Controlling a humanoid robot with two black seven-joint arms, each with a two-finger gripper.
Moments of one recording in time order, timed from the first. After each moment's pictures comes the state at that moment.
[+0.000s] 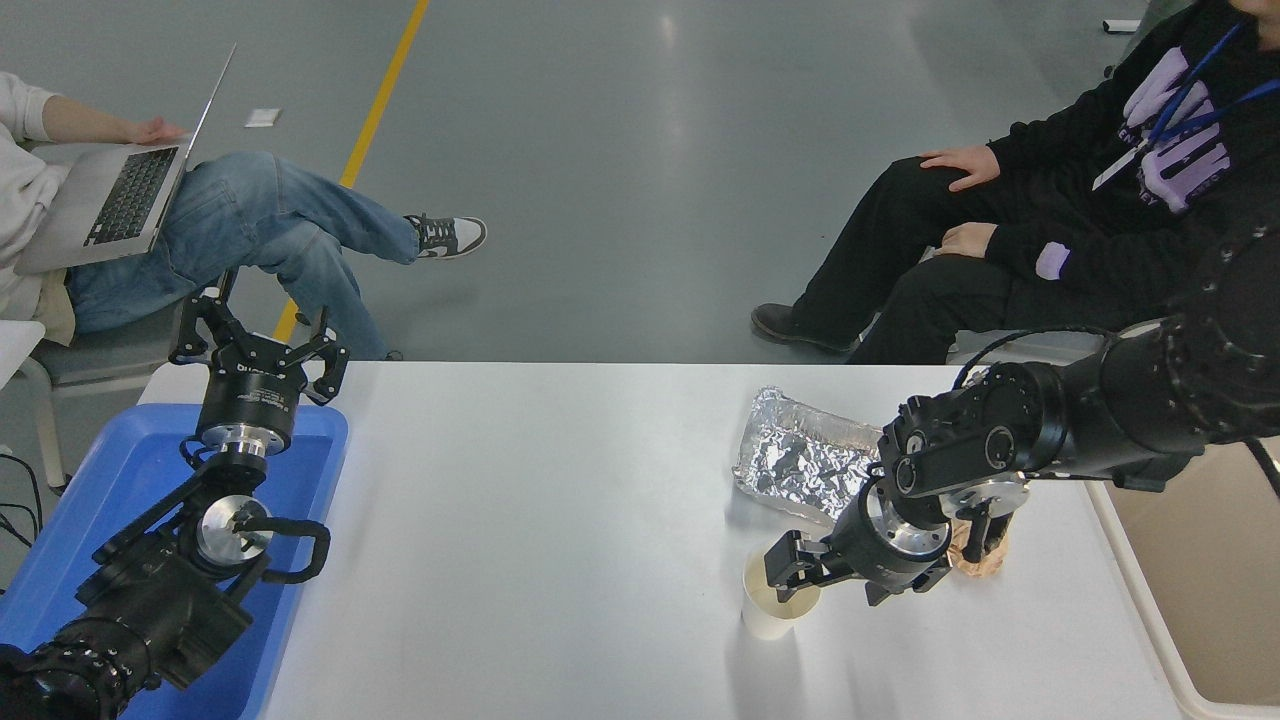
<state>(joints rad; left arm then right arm) -0.62 0.21 -0.90 -0.40 -0.07 -0.54 -0.56 1.57 -0.05 -1.11 1.32 -0.05 0.20 -0.06</state>
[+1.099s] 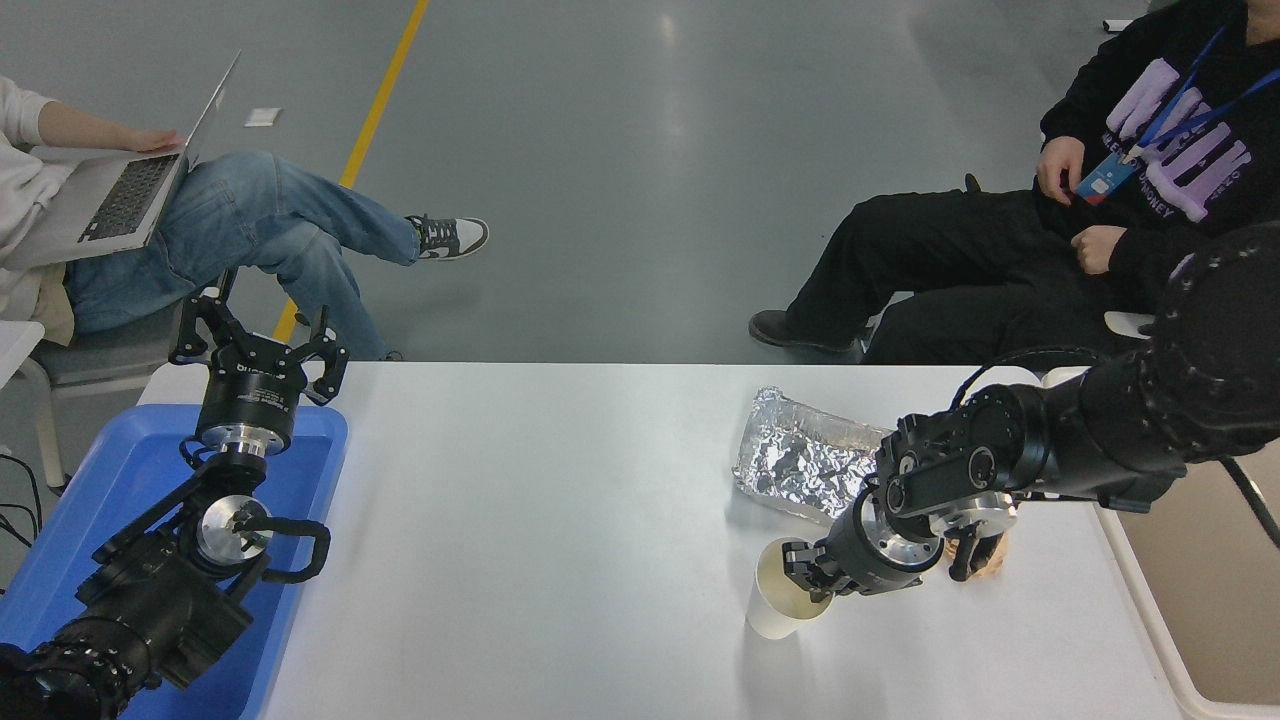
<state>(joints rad) -0.62 0.21 -0.90 -0.40 -0.07 -0.54 -0.56 1.62 -0.08 -1.12 1.33 -0.01 0.26 -0.06</state>
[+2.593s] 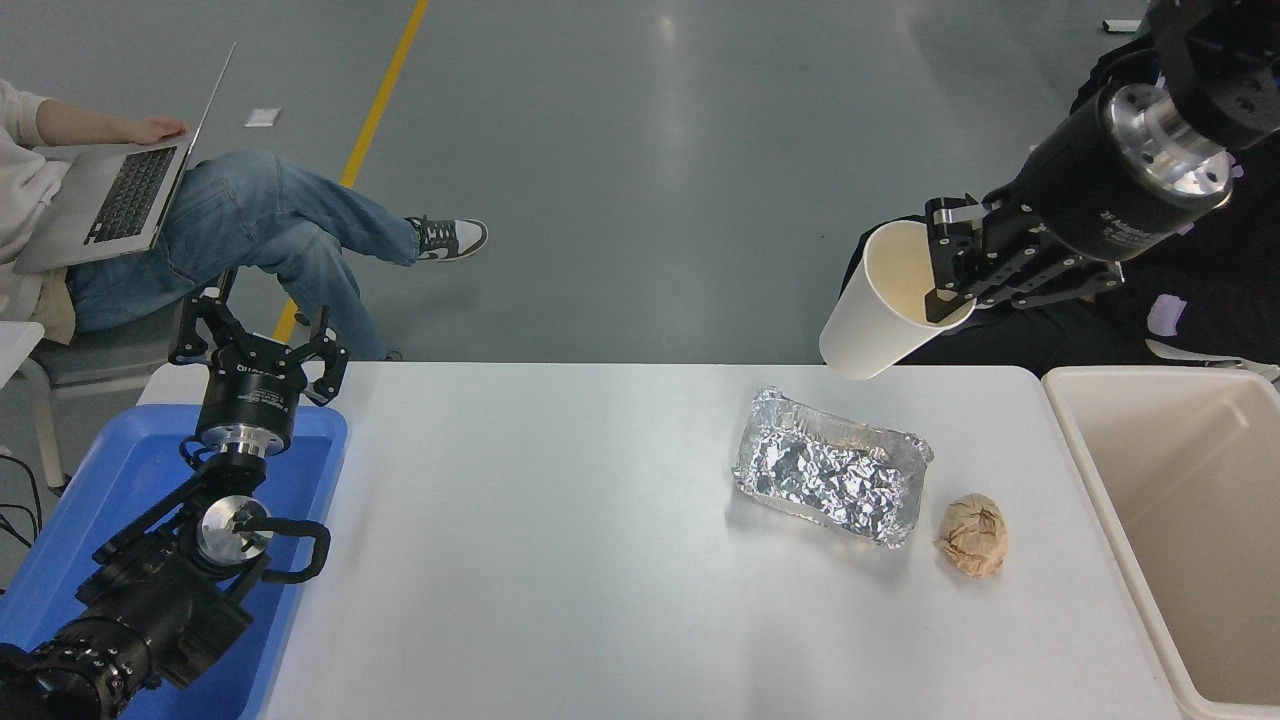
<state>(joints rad) -0.62 0.21 -0.90 -0.40 -0.07 -0.54 -0.56 2.50 -0.39 -1.34 1.46 0.08 0.78 -0.06</state>
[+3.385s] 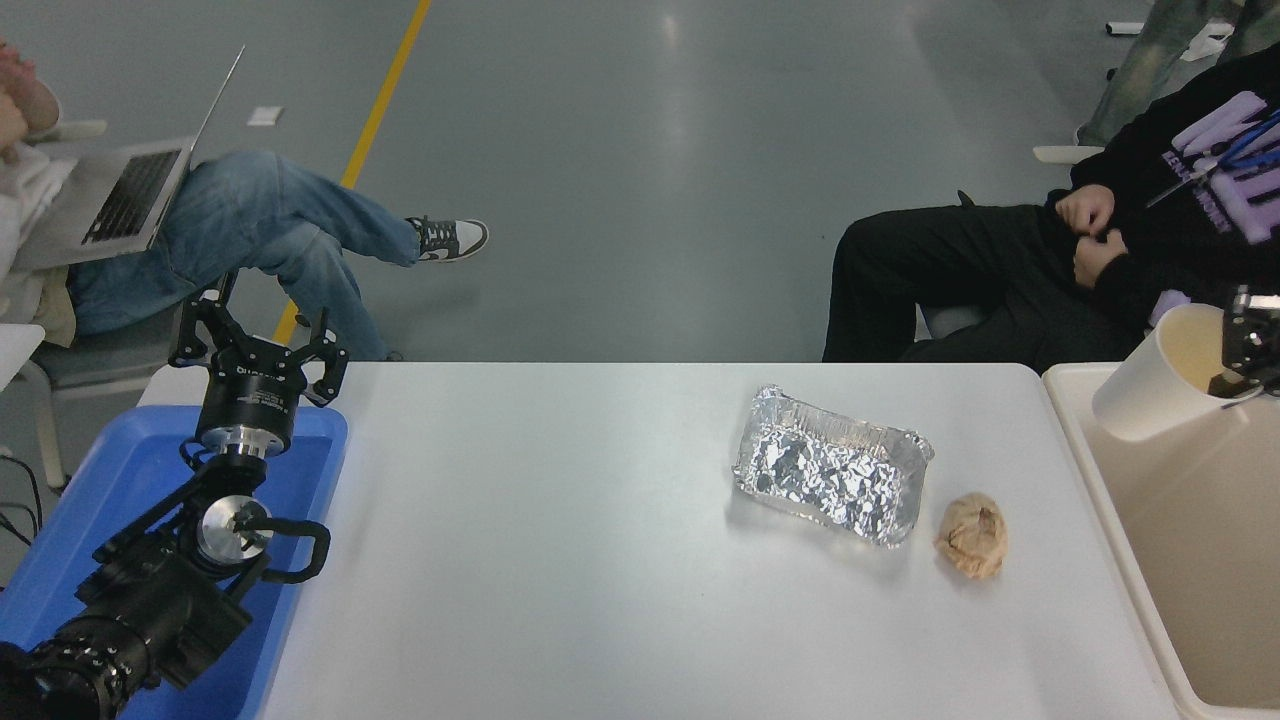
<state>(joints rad) -0.62 0.21 -0.90 -0.40 -0.07 -0.54 -0.56 2.16 -0.86 -1.56 1.30 -0.12 0.58 -0.06</state>
